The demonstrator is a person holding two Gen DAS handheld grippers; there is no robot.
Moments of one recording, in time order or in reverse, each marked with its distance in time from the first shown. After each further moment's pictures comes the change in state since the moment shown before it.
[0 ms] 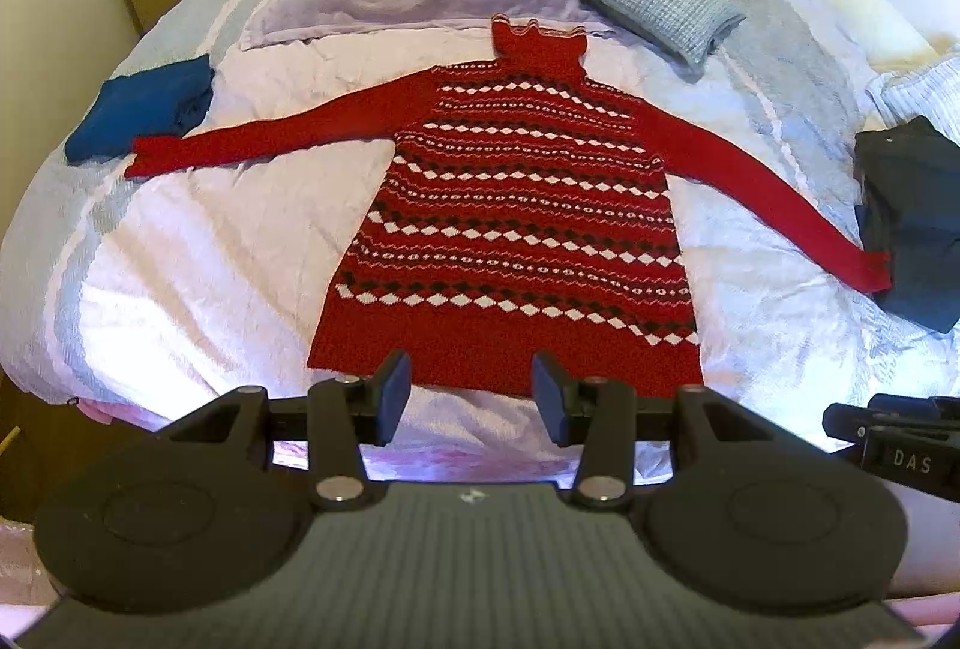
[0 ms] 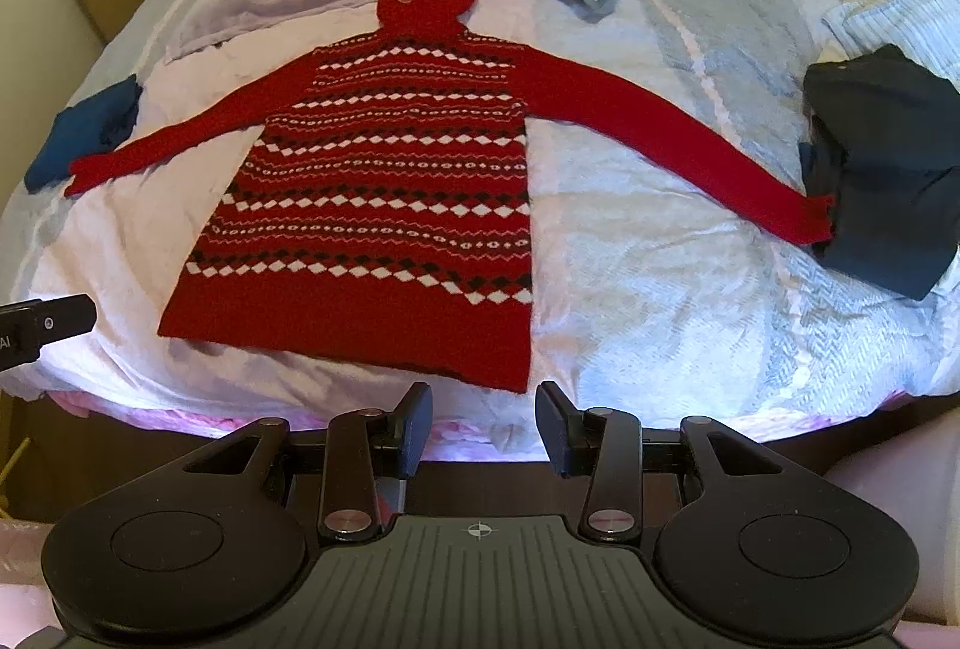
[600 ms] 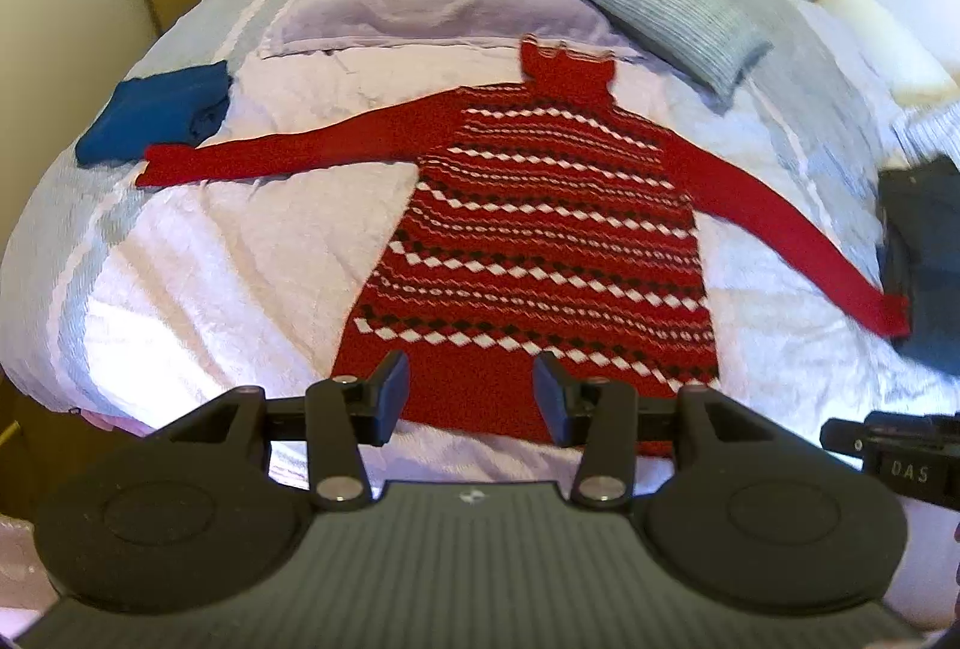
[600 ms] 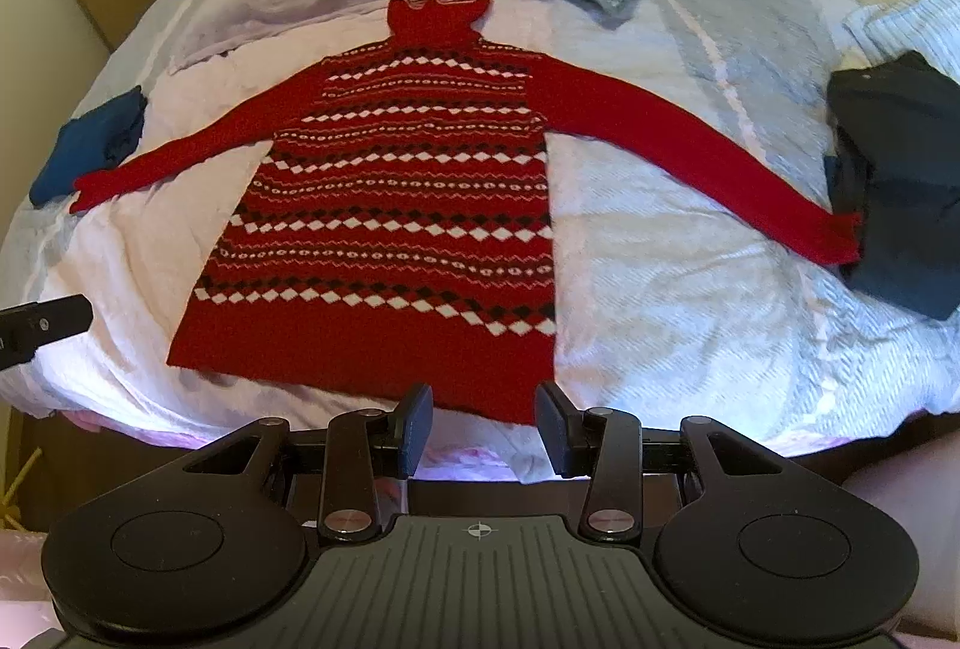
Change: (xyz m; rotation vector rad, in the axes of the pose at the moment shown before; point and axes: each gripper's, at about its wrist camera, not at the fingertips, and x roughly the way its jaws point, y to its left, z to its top) left arm 0.022 0.028 0.032 -0.064 -0.021 0.021; right arm 0.023 0.013 0.036 0.000 0.003 0.026
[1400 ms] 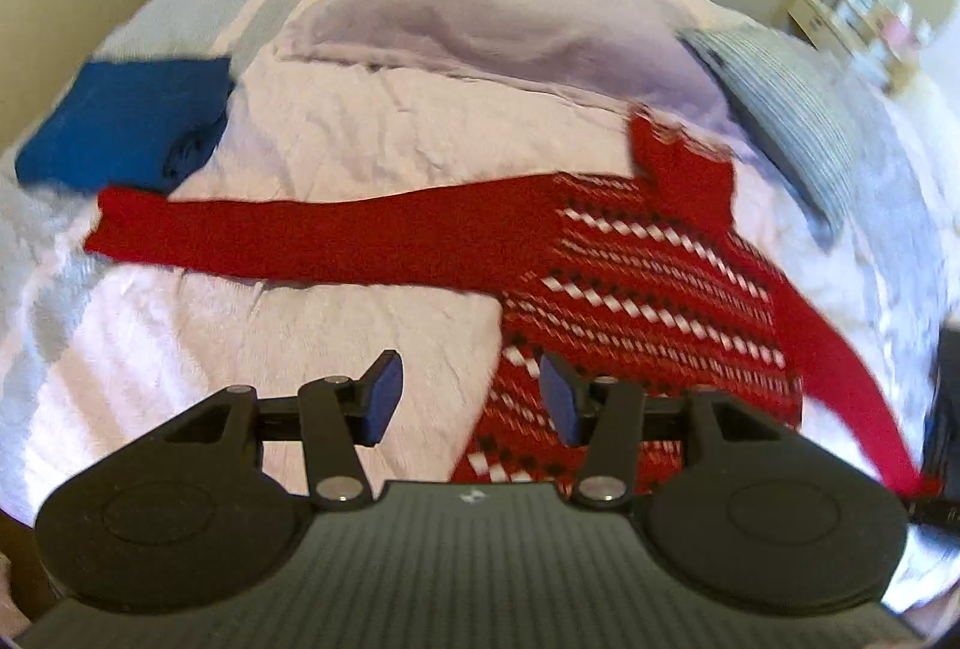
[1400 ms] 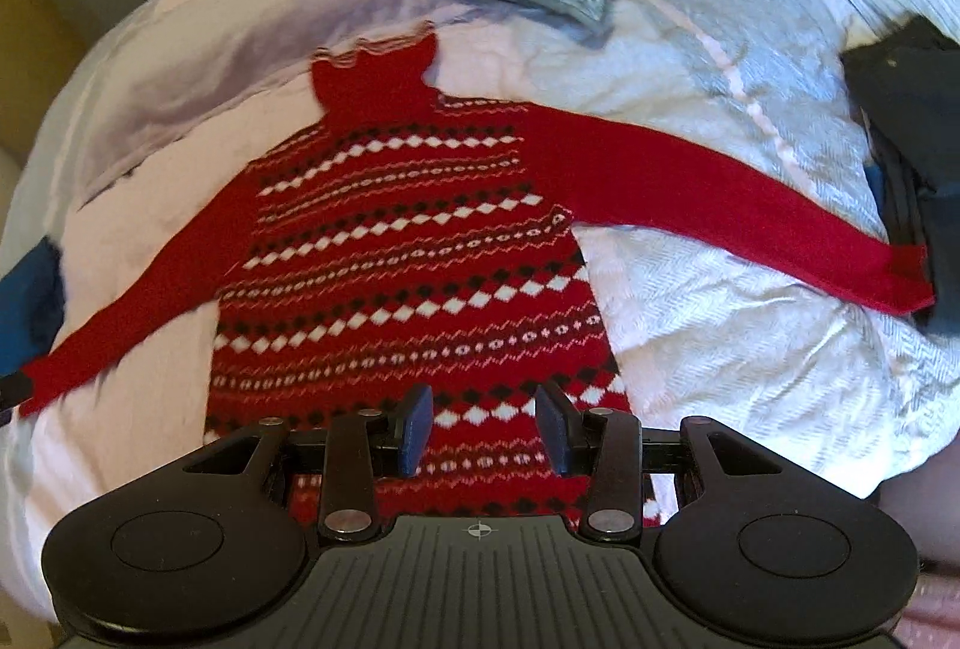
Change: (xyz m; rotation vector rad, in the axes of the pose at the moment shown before) left arm 0.190 0.155 0.193 -0.189 0.048 -0.069; right arm 0.129 0.035 0.182 0.272 0.017 -0.084
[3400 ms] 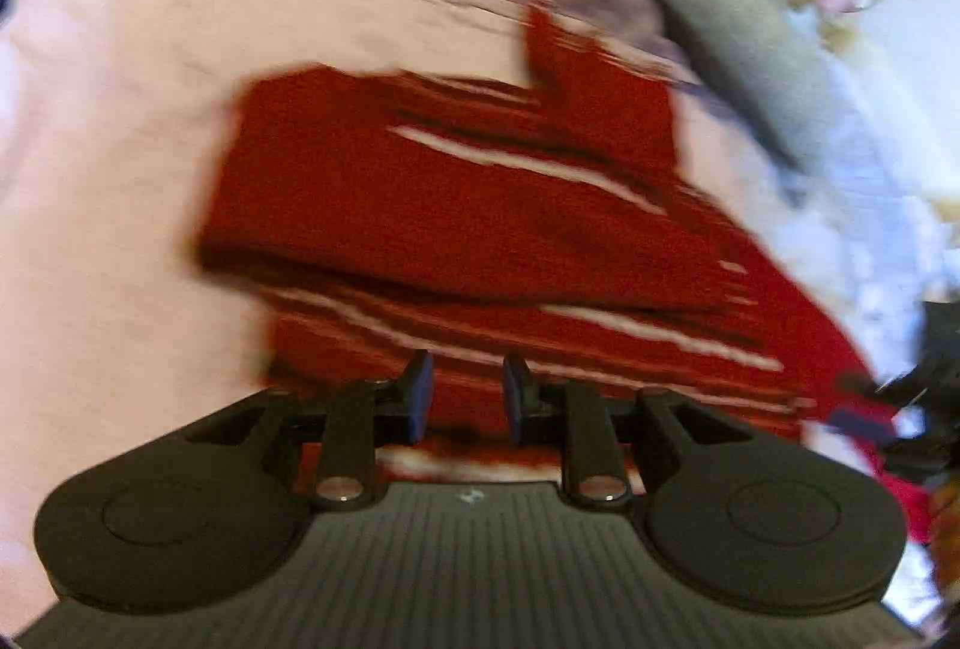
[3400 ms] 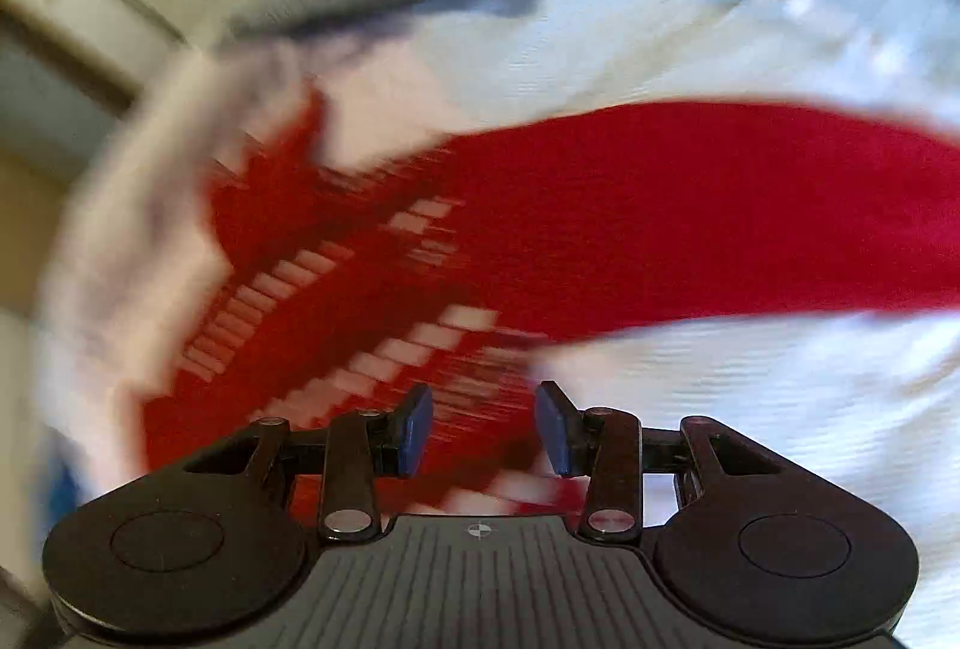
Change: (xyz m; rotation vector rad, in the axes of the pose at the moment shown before) left arm 0.218 -0.091 -0.052 0.082 0.013 -0.174; right arm 0.186 -0.132 0.069 0.405 -0.066 0.379
